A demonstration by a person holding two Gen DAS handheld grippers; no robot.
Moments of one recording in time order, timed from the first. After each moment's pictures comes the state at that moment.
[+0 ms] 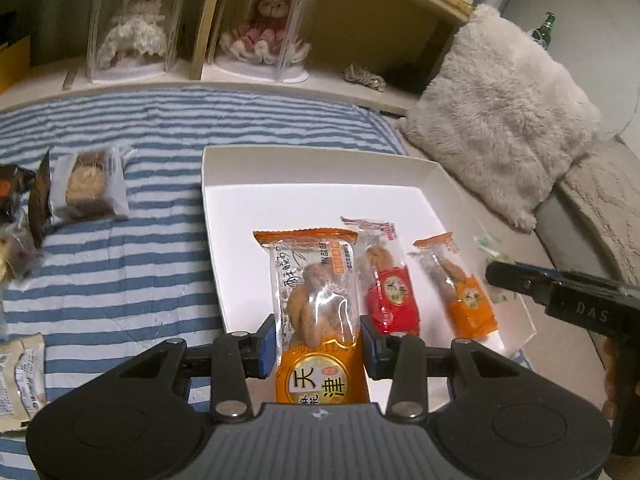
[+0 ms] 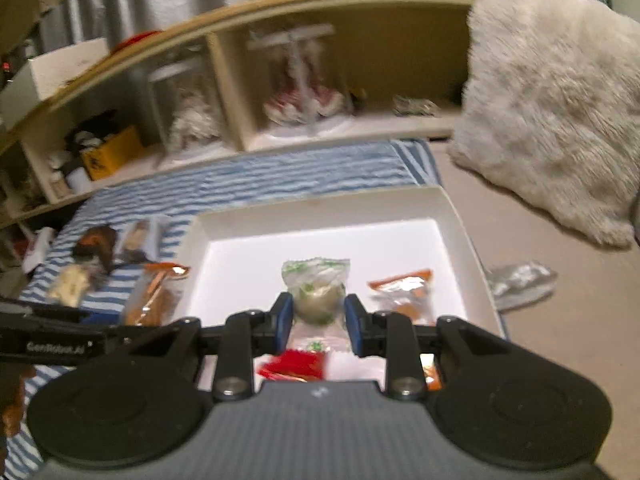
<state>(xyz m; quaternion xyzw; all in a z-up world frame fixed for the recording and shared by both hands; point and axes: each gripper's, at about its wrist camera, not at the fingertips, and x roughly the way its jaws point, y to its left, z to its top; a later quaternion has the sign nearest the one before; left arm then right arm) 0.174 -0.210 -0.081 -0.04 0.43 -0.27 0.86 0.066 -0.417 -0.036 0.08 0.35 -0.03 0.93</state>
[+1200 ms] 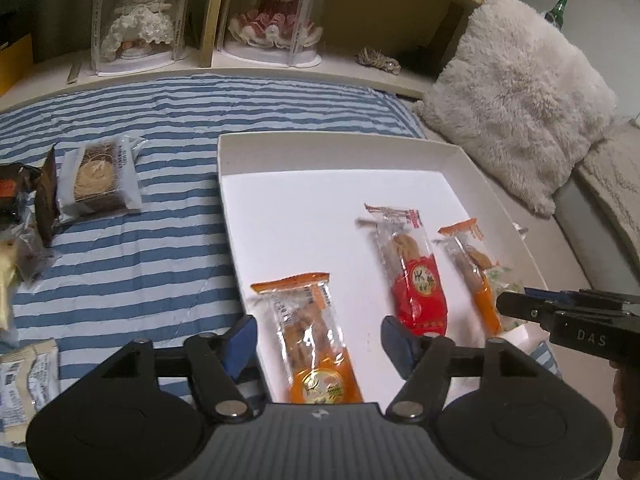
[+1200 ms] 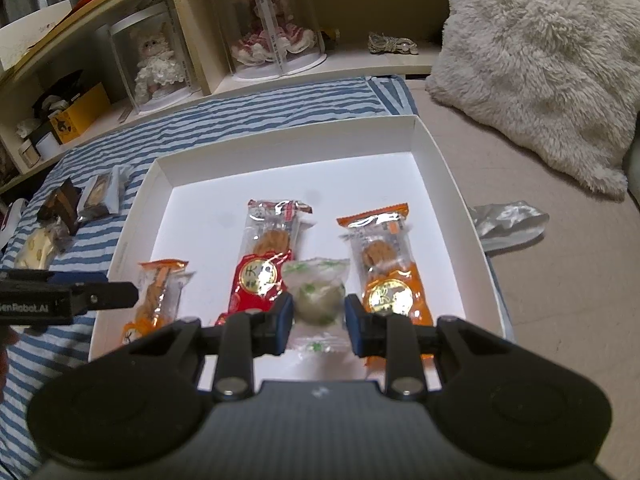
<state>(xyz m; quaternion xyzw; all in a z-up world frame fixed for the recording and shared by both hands) 0.185 -0.210 -0.081 -0.01 0.45 -0.26 0.86 0.077 -0.430 -0.067 0.09 0.42 -0.06 0.90</state>
